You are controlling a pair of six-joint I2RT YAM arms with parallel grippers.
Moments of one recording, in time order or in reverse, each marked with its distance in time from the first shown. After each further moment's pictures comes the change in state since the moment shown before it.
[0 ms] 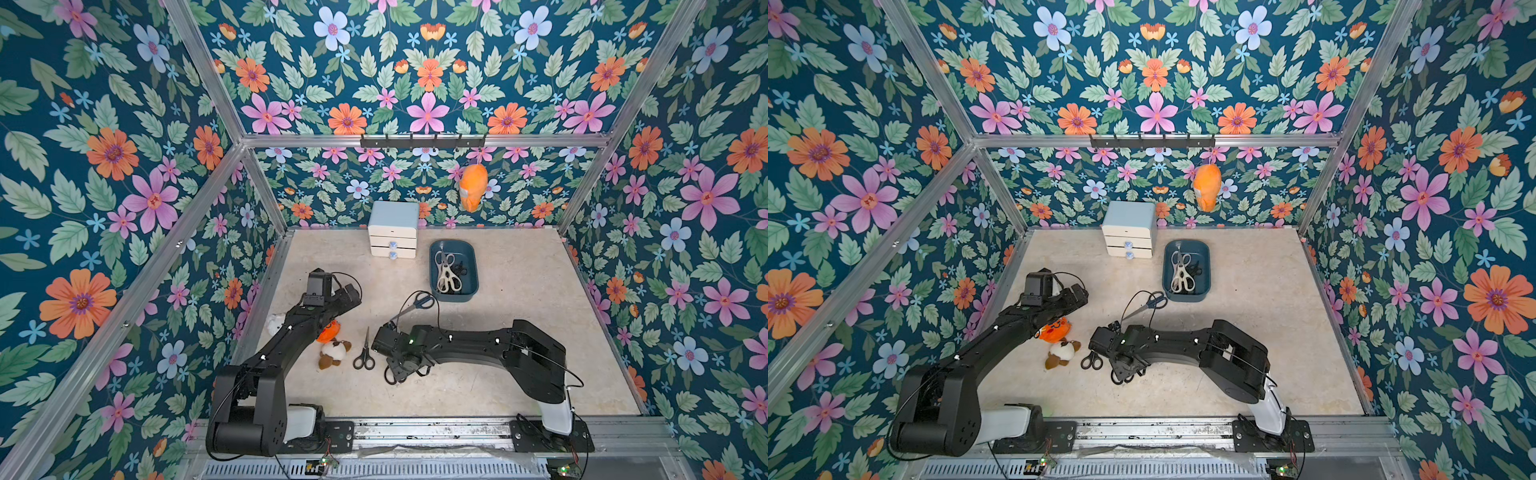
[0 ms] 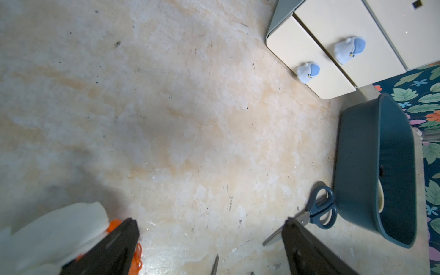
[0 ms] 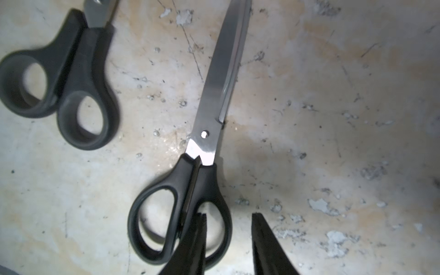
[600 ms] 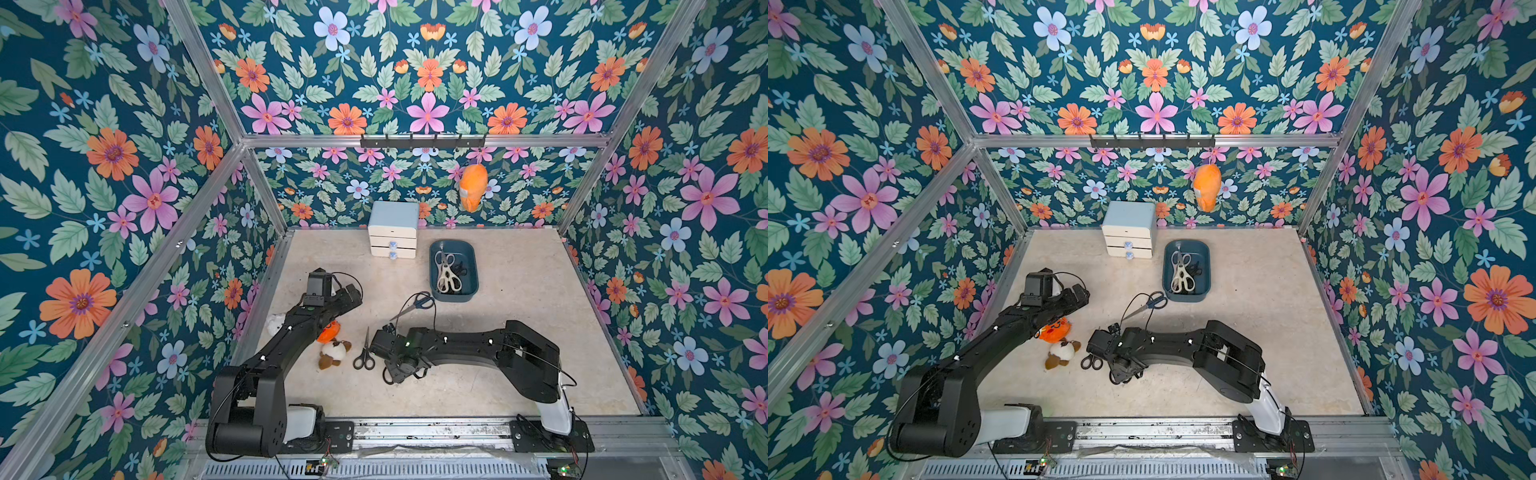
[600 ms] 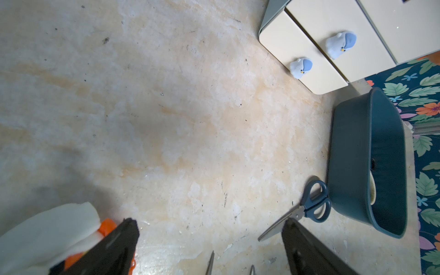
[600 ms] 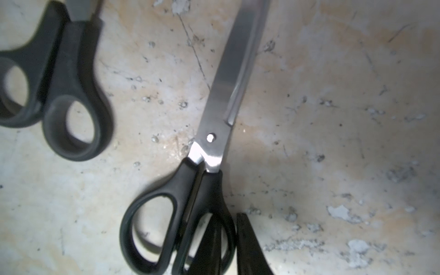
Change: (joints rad) left arm 0.000 0.004 0.000 0.002 0.030 0.008; right arm 0.003 0.046 0.003 0.017 -0.006 0.043
